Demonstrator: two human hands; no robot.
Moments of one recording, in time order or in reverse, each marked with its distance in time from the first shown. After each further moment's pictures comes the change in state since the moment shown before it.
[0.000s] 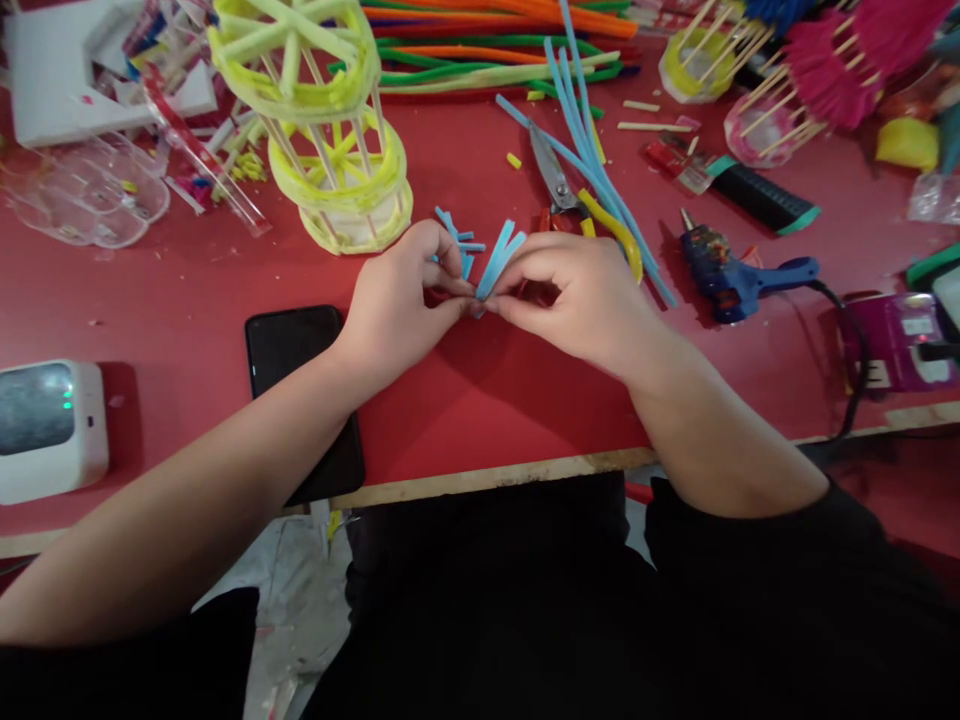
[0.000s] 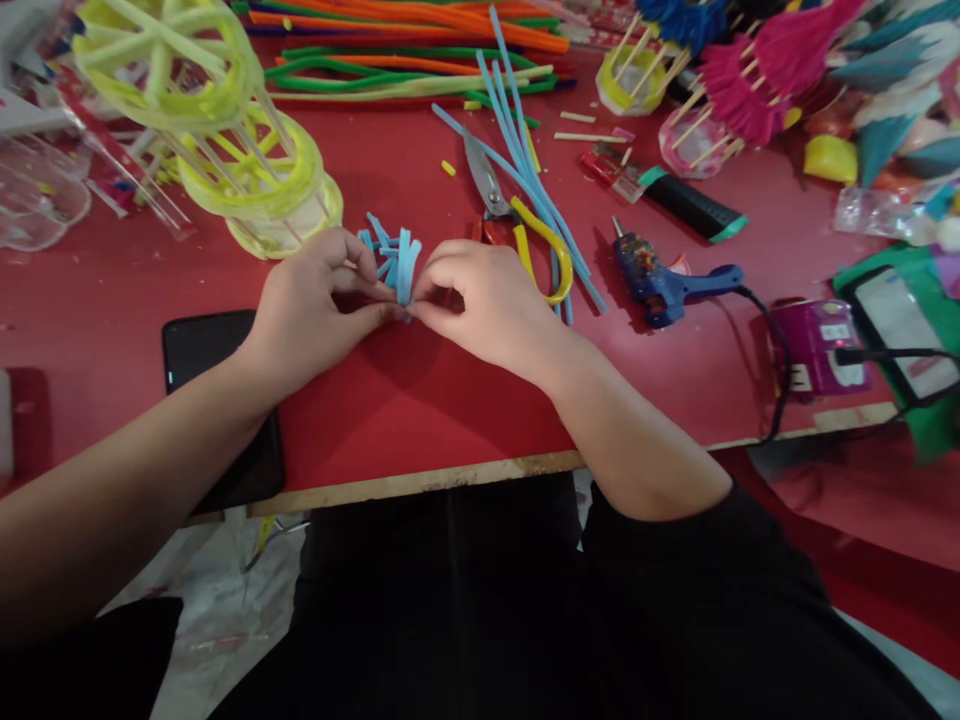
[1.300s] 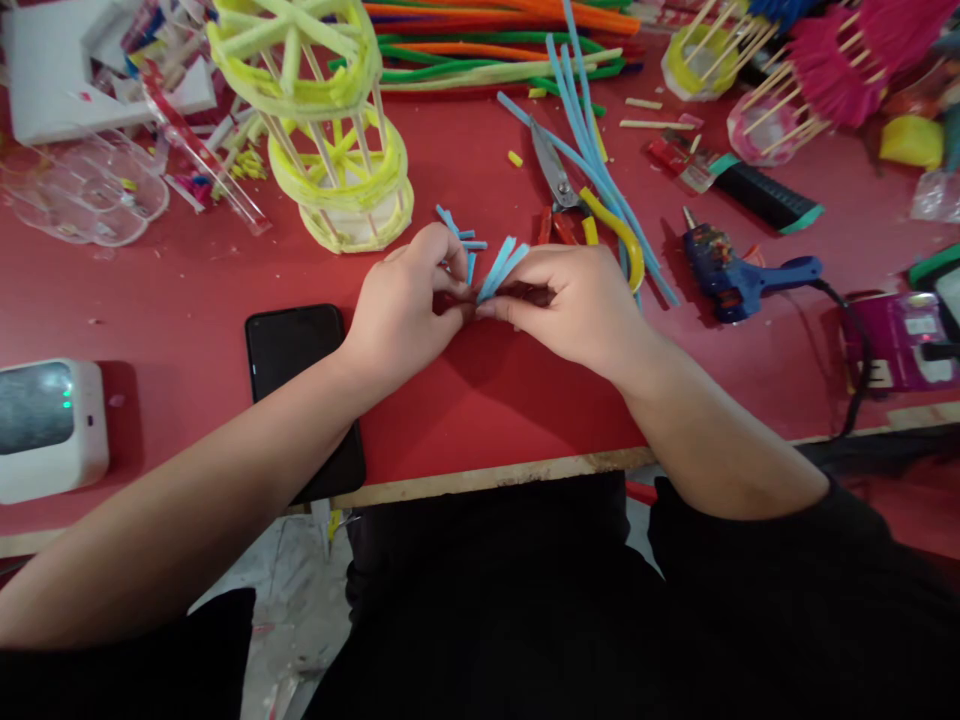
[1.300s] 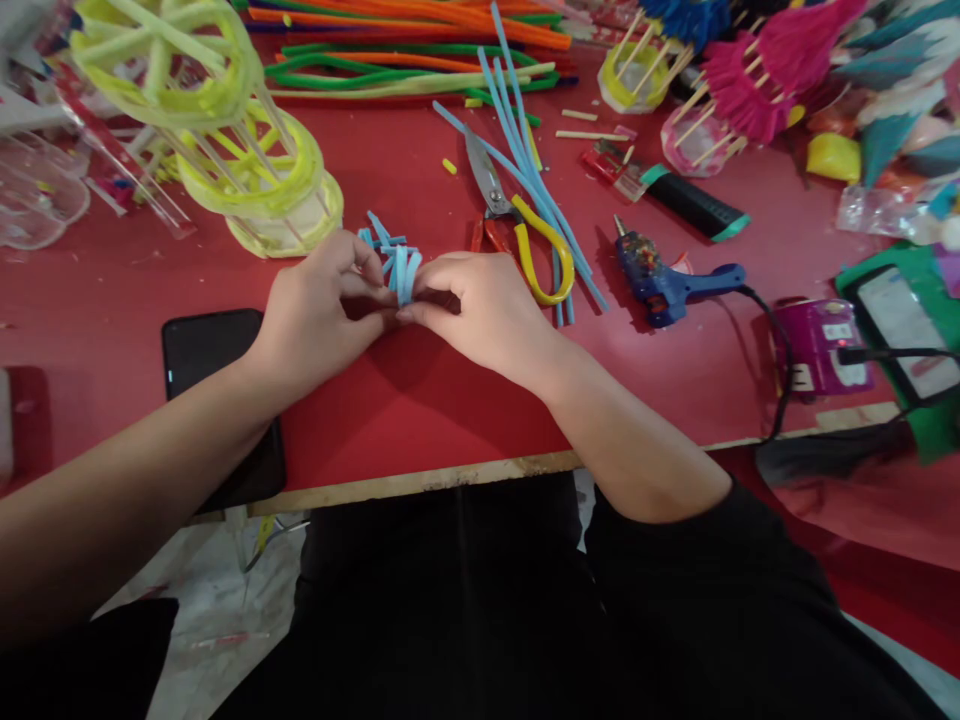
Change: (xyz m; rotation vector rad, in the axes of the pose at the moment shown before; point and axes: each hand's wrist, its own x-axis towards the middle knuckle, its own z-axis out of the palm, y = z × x) left_hand -0.002 -0.001 0.002 0.152 0.006 0.076; right_hand -0.001 -0.005 0.006 0.126 -0.012 0.108
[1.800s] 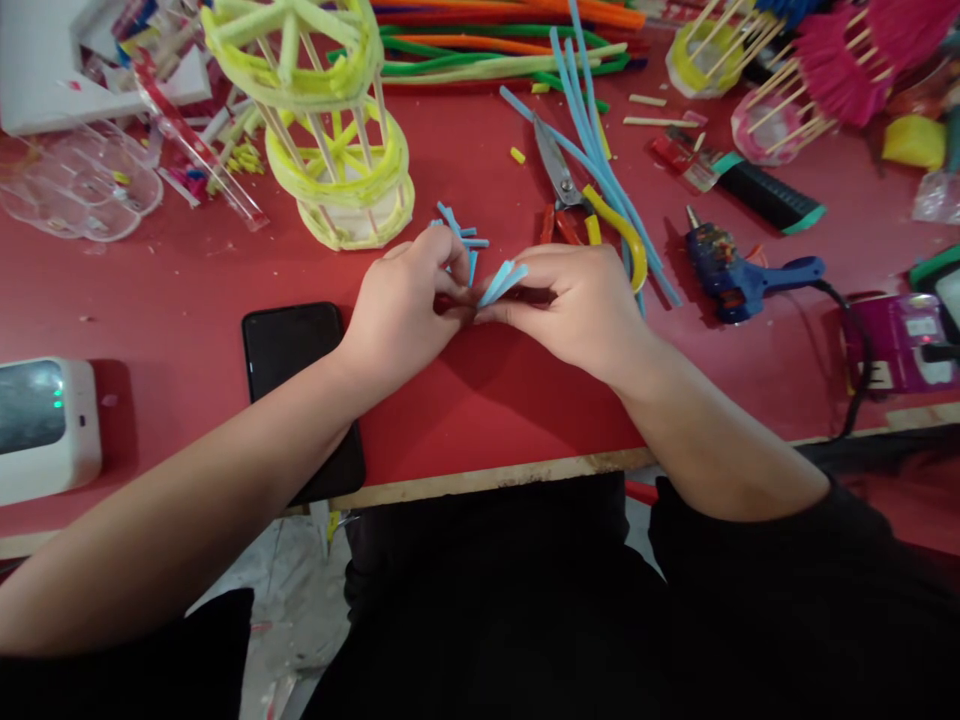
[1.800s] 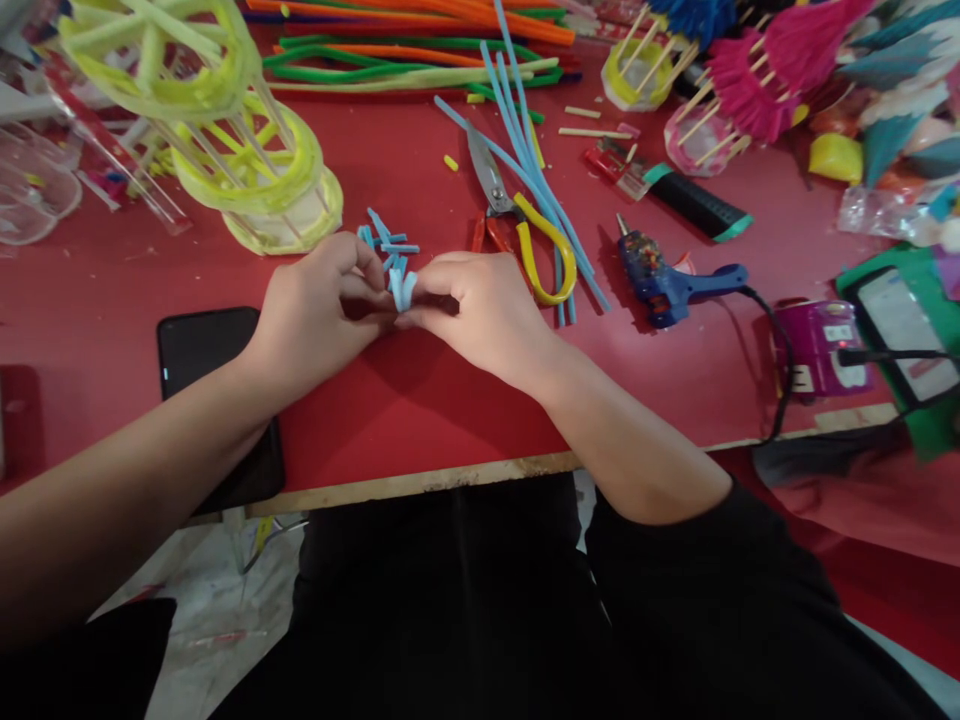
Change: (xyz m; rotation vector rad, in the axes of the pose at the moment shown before) left_hand -0.002 -0.002 0.000 -0.043 -0.017 -0.019; right_hand -0.002 0.000 0.004 0.051 0.038 -0.002
